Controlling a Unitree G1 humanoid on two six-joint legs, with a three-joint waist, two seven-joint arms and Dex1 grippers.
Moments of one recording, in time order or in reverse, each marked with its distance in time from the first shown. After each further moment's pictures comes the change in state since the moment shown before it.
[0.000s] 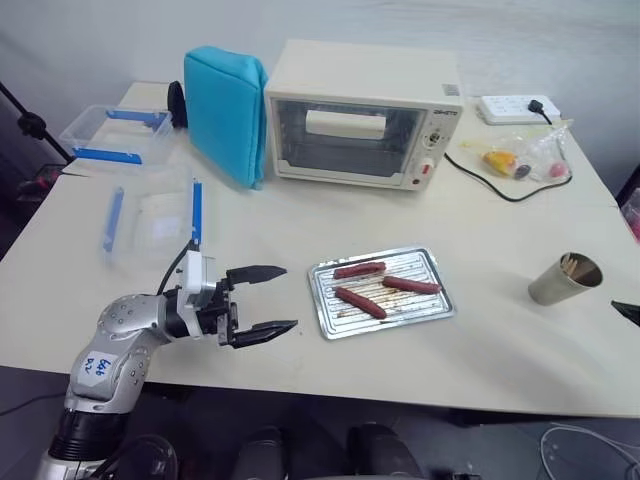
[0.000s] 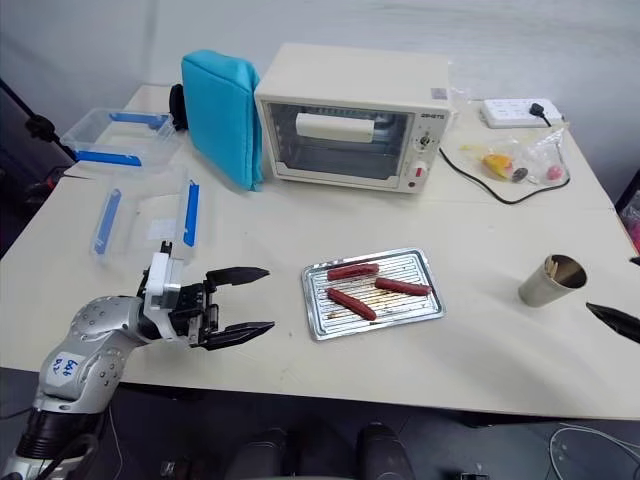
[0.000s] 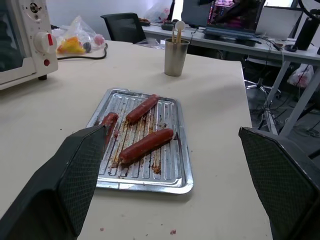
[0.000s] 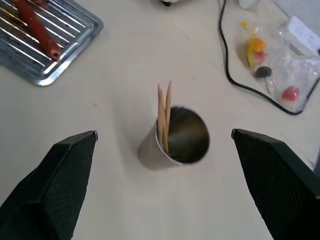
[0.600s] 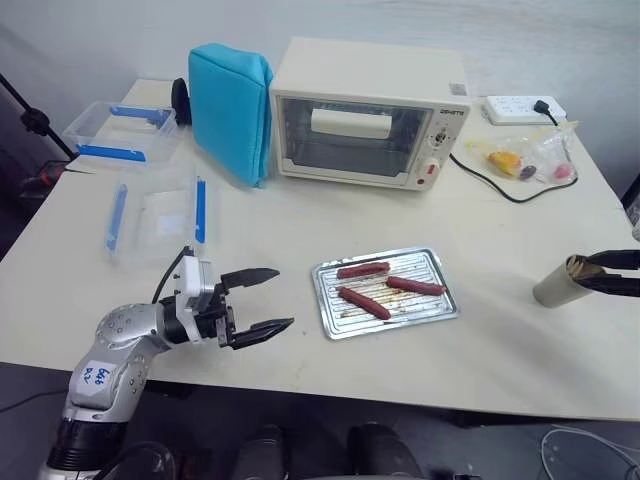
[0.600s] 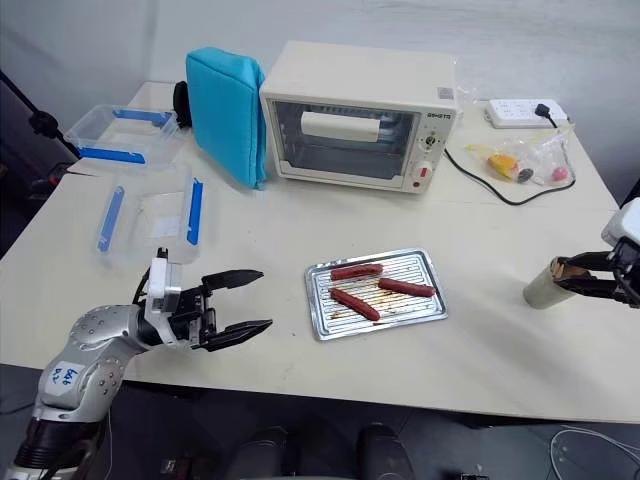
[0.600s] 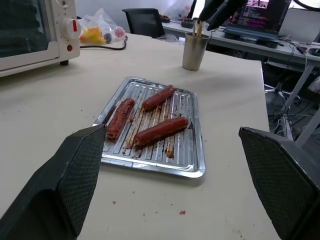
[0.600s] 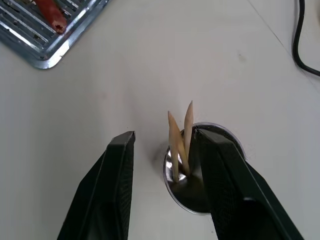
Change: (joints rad) left arm 0.070 -0.006 0.025 -0.033 0.010 -0.009 0.056; right arm -0.499 -0.133 0.537 0.262 -0.186 0.084 0.089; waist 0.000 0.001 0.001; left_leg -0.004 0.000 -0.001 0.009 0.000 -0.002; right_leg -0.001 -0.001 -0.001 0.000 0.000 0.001
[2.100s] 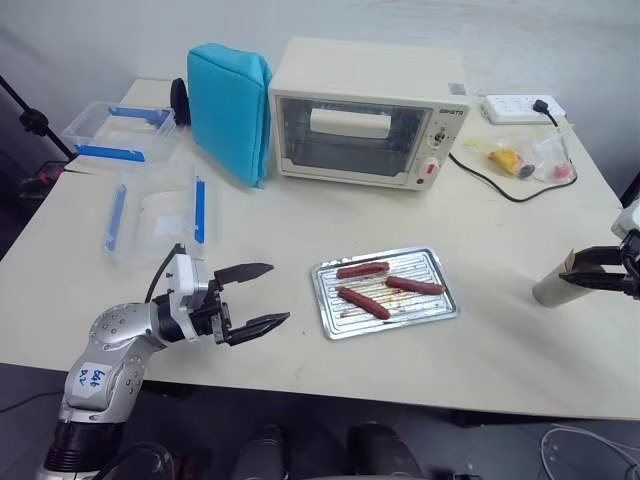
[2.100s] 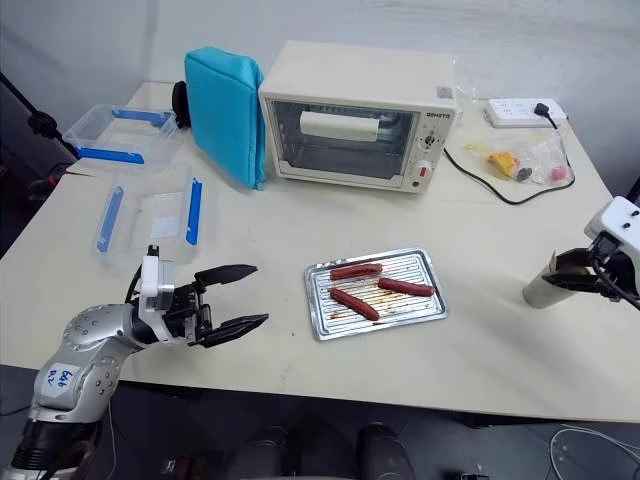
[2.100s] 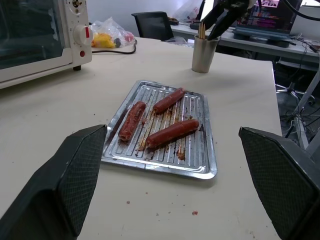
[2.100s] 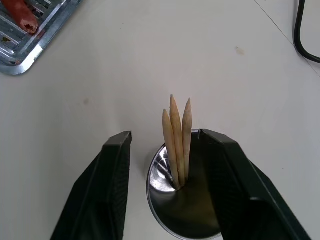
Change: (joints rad) left arm -0.008 0.000 0.016 0.019 0.004 -0.030 0.008; right arm -0.154 0.078 0.103 0.056 -0.073 0.045 -0.015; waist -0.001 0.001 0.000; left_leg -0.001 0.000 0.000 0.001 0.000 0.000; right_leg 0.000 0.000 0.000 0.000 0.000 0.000
